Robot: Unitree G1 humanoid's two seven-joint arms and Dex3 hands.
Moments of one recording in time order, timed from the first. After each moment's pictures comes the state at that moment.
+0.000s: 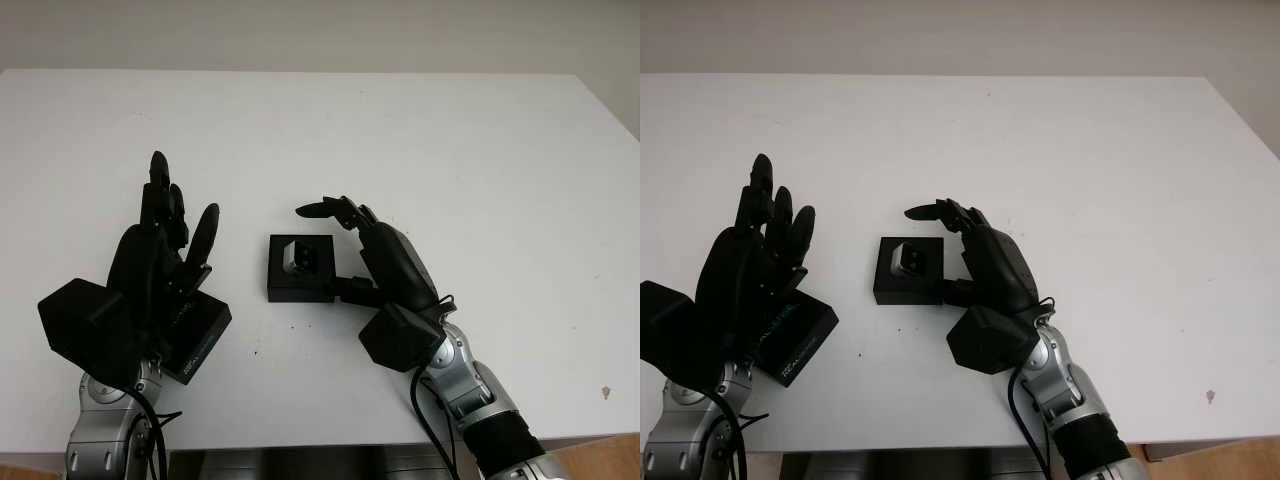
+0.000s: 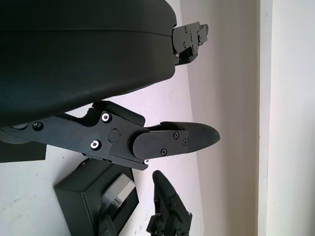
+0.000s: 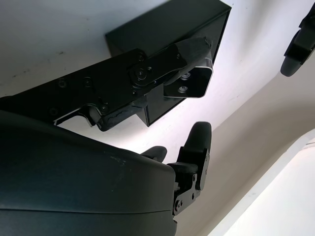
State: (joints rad) left arm 0.00 0.15 0.14 -0.36 -0.11 0.18 -0.07; right arm -0.32 -0.17 0.23 0.35 -0.49 -0.39 -0.16
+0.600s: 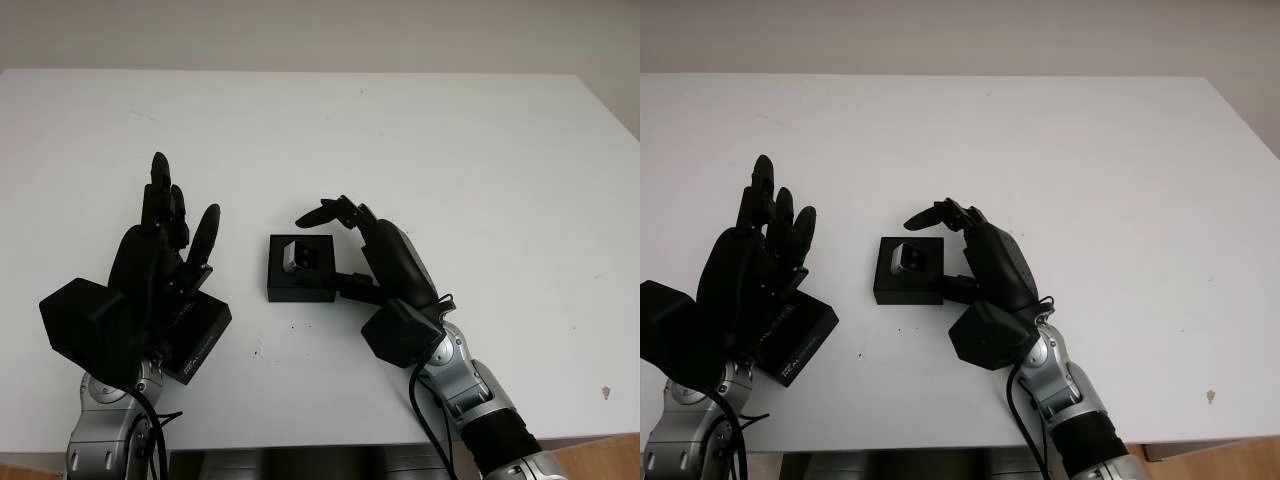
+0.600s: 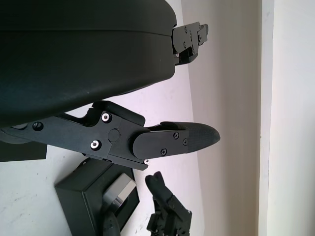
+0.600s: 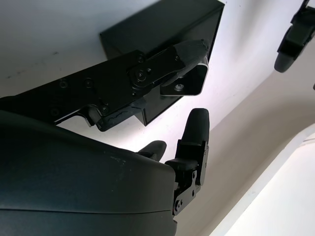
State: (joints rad) left arm 0.00 0.15 0.14 -0.36 -0.12 0.19 -0.07; right arm -0.32 -0.17 0.24 0.36 -0.47 -0.39 -0.15
